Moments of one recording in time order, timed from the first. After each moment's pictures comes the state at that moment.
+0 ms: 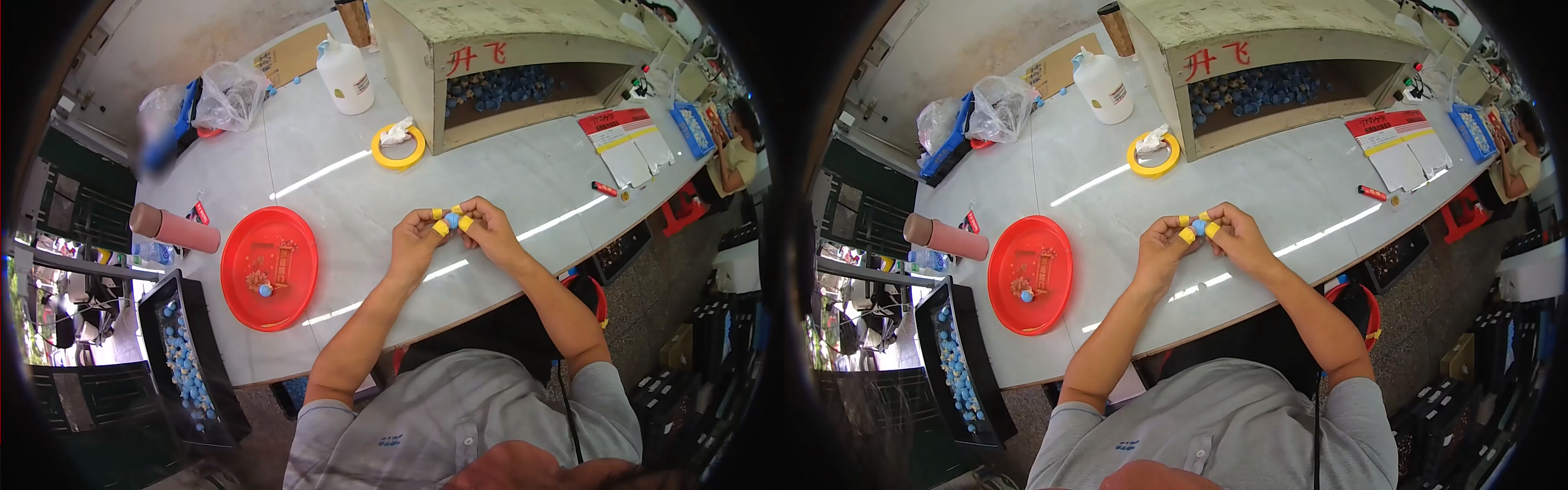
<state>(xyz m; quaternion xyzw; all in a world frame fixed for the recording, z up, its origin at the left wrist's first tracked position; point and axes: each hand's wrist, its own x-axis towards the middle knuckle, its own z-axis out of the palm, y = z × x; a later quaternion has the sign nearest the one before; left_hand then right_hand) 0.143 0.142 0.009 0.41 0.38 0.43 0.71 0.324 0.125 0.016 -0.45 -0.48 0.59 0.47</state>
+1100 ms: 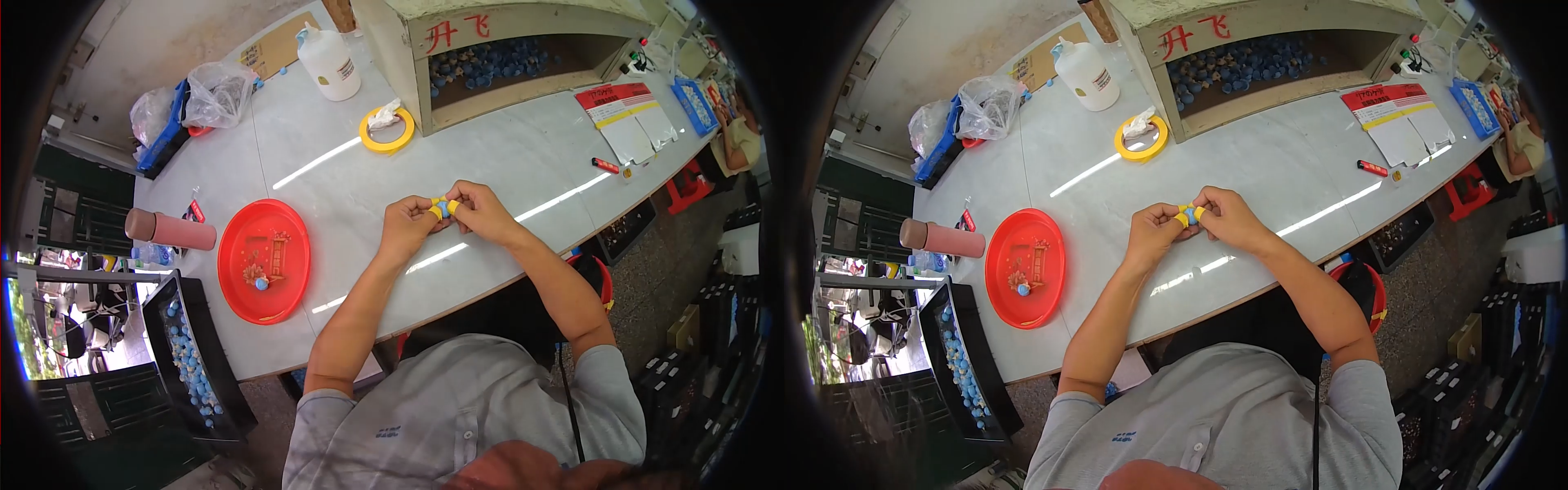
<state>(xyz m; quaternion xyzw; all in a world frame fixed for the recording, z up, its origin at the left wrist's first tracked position) 0.144 0.156 0.005 0.44 0.43 0.36 0.70 0.330 0.137 0.009 -0.50 -0.51 0.58 0.39</state>
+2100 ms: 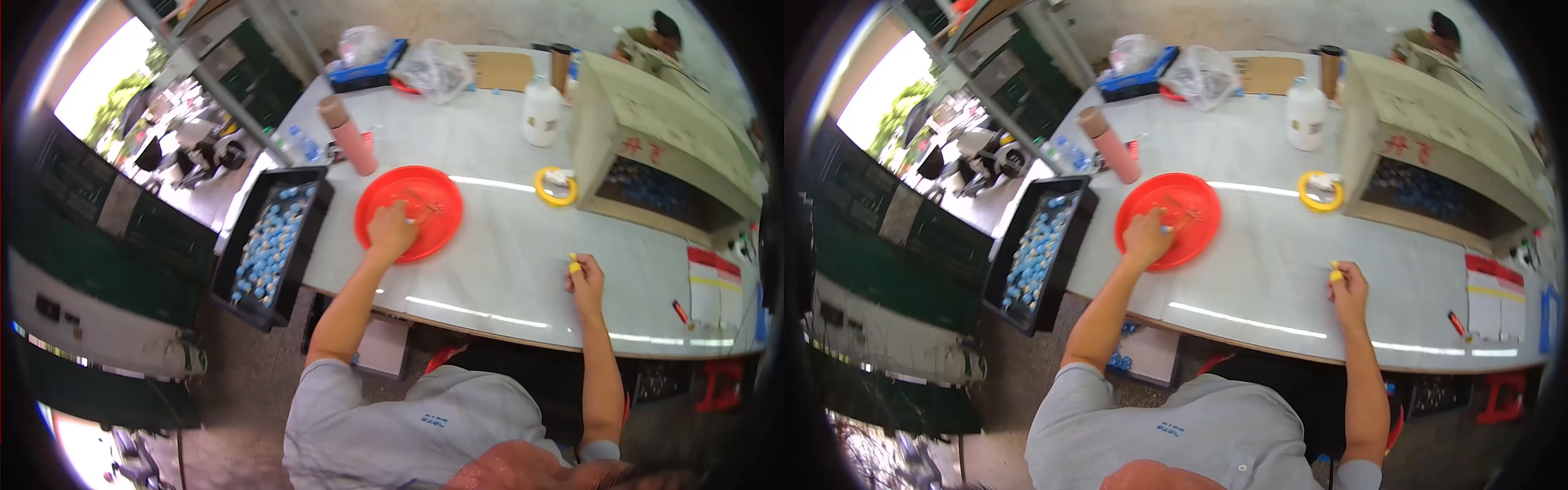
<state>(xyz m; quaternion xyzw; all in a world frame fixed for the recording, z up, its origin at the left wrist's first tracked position) -0.108 0.100 0.047 0.58 0.80 0.15 0.00 0.322 0.134 -0.023 -0.47 -0.52 0.53 0.47</state>
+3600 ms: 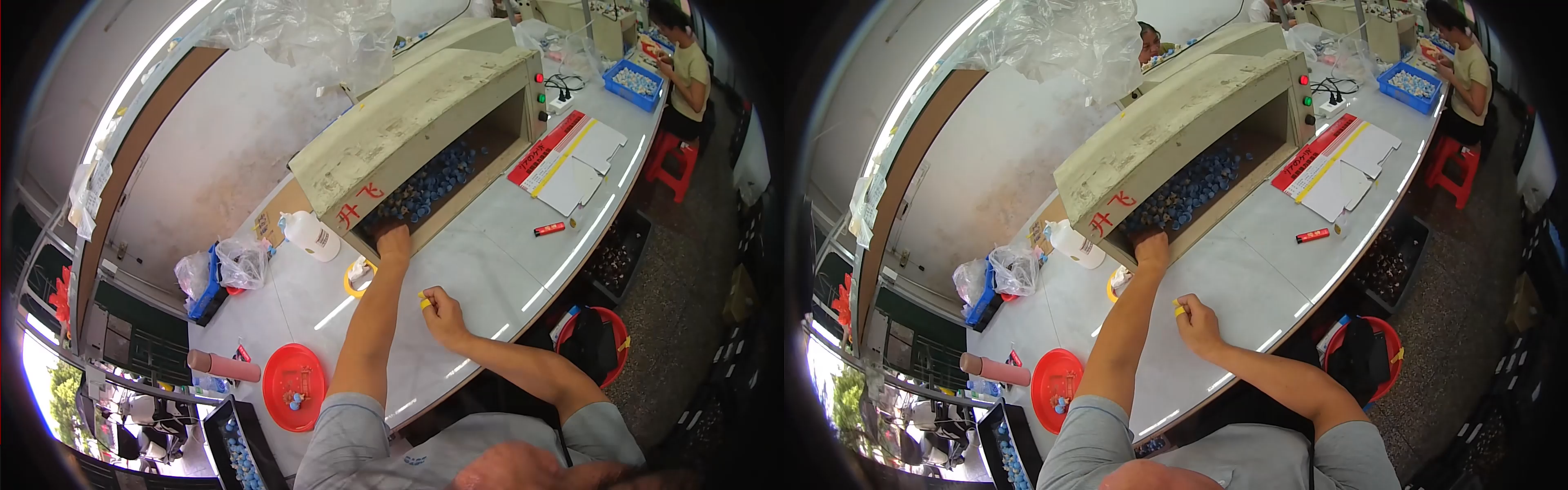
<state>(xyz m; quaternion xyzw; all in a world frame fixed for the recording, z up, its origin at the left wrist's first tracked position) 0.300 0.356 0.022 0.82 0.48 0.02 -0.29 0.327 0.132 -0.018 -0.54 -0.41 0.35 0.65</state>
